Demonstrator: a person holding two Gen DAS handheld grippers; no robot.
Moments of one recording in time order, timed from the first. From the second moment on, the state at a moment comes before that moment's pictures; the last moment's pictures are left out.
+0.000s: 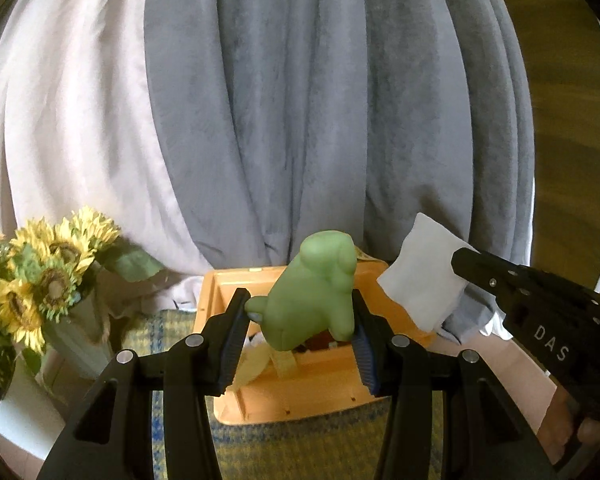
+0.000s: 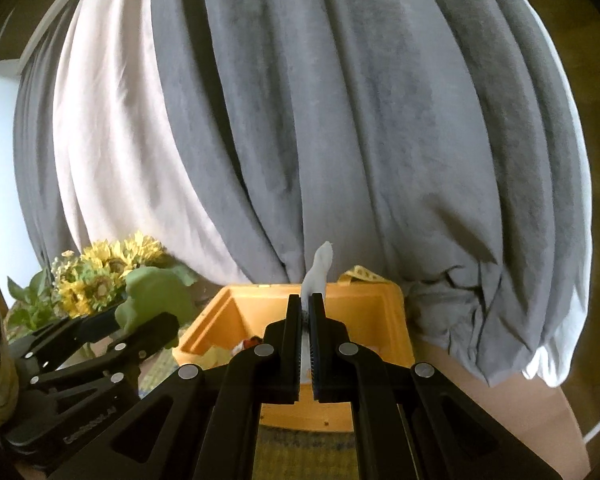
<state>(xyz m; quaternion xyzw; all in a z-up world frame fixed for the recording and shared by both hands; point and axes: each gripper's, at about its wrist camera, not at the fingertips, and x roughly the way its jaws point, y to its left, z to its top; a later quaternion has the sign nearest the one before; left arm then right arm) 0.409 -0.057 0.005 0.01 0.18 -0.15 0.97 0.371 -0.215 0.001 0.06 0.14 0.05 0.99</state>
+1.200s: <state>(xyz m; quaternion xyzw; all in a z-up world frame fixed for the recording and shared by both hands) 0.543 -0.102 -0.062 0.07 0.26 -0.13 0.96 0.522 -0.238 -0.063 0.02 0.26 0.04 0.96</state>
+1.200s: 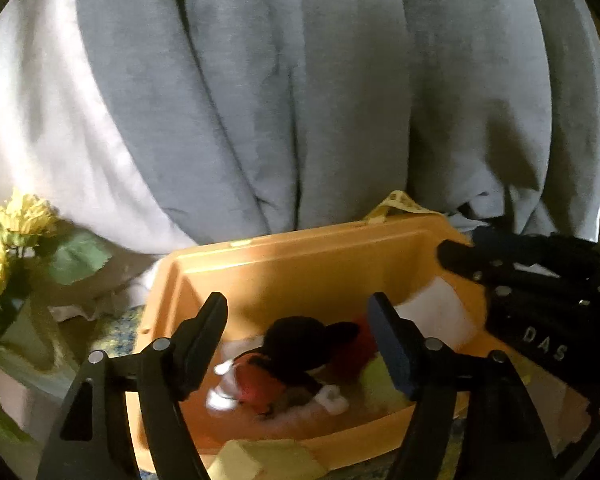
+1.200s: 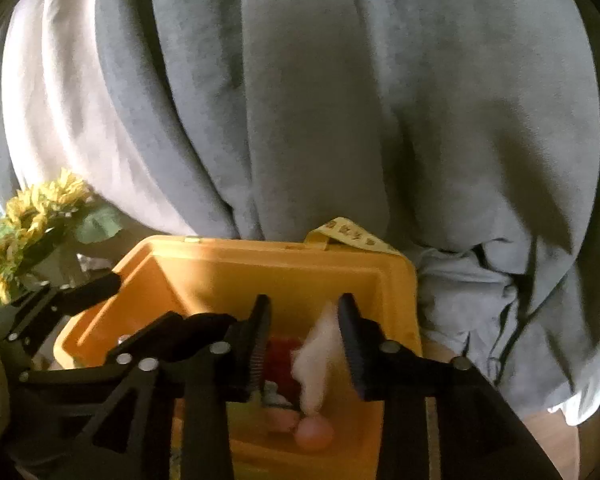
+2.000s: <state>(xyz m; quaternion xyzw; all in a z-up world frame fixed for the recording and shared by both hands) 0.397 -0.034 0.000 0.06 0.17 0.00 0.98 0.386 -0.212 -0.023 0.04 0.21 -0.02 0.98</state>
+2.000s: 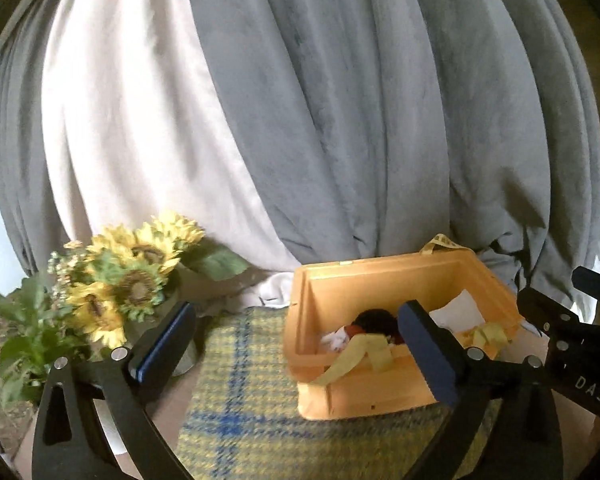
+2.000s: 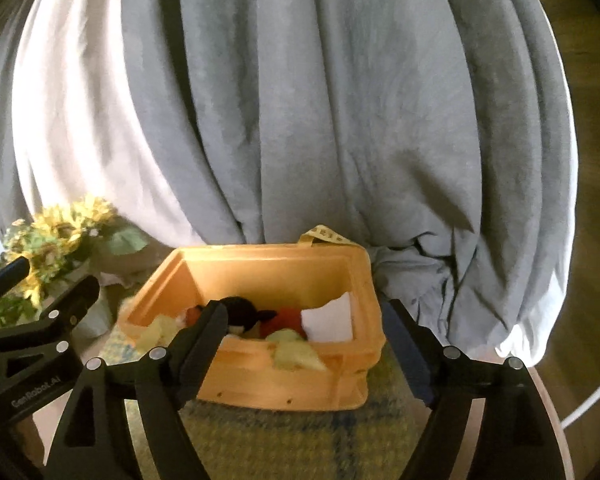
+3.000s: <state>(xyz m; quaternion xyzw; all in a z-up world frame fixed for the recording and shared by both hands) 0.227 0.013 0.014 0.07 0.16 -0.06 0.98 0.199 -0.160 -0.003 0.06 0.17 -0.08 0.98</state>
